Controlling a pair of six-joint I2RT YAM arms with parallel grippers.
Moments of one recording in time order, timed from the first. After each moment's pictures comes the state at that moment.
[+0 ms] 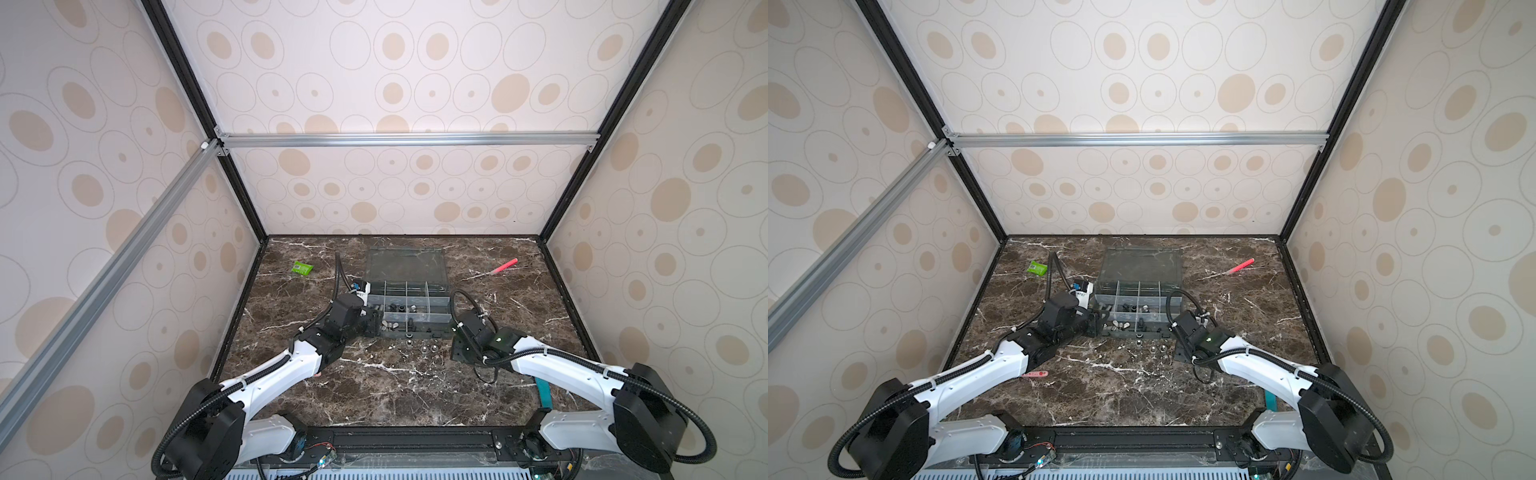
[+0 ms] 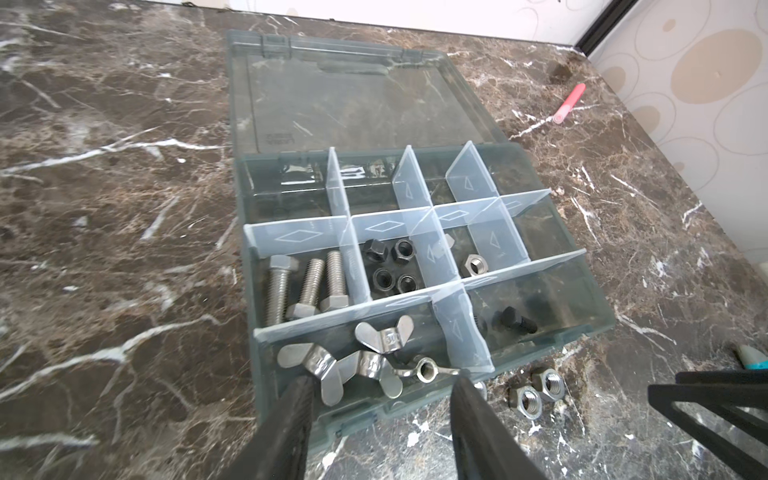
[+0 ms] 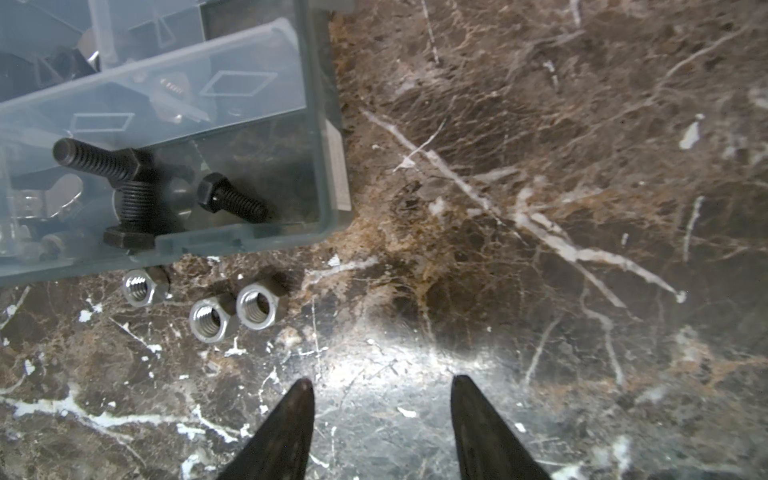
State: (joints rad) left arm -0.58 1.19 0.64 -0.05 -0.08 -0.39; right arm 0.75 1.31 0.74 -0.60 0.21 0.91
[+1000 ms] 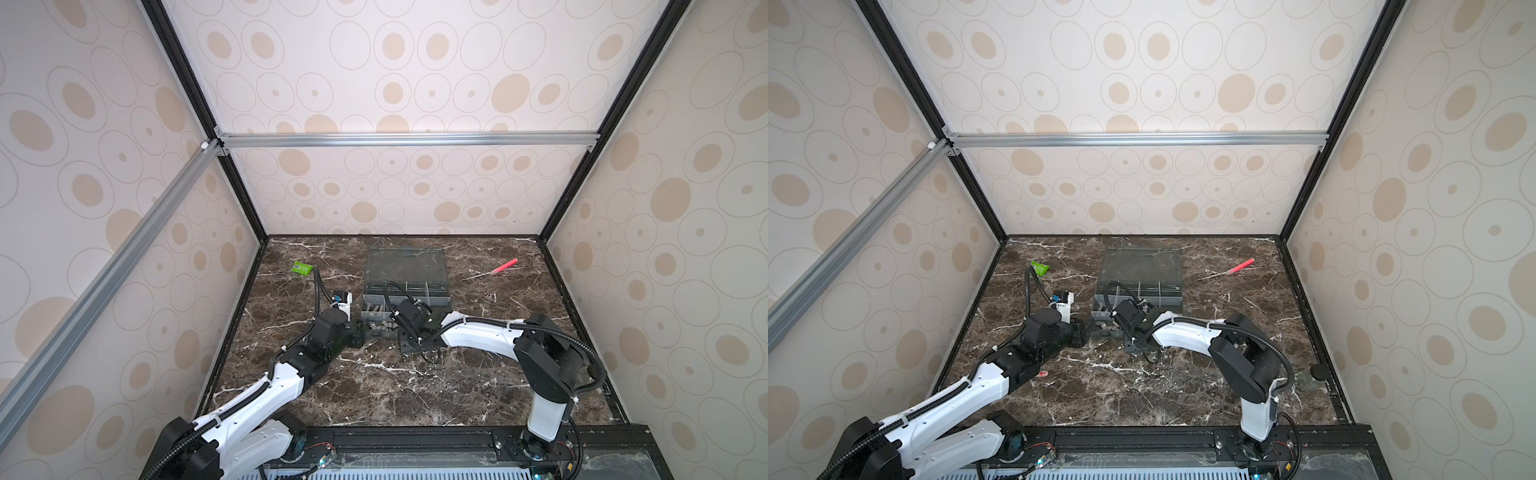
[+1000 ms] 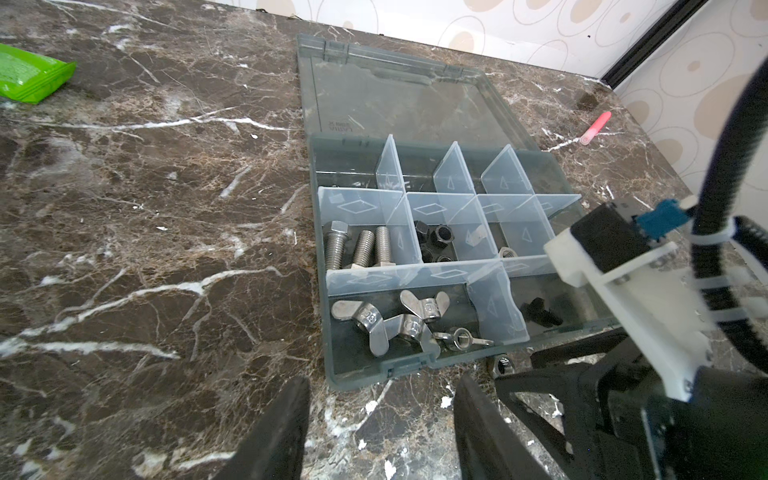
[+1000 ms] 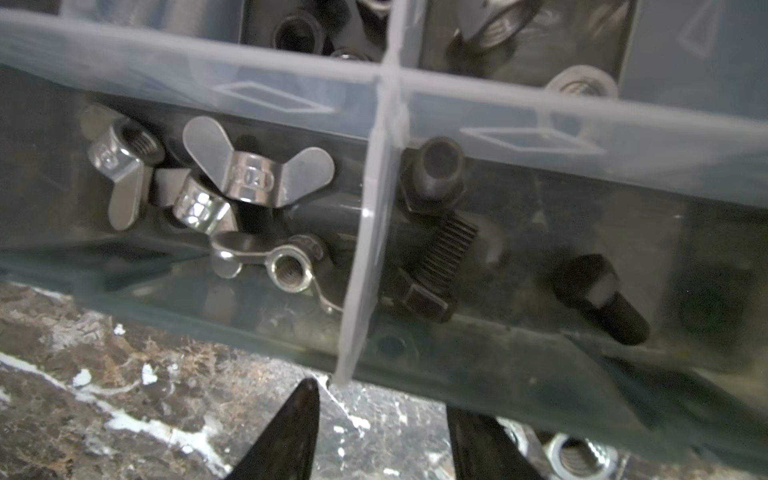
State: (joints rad) left arm -0.55 1.00 0.51 -0.08 -0.13 -0.43; right arm 0.92 1.86 1.20 -0.56 0.16 0.75
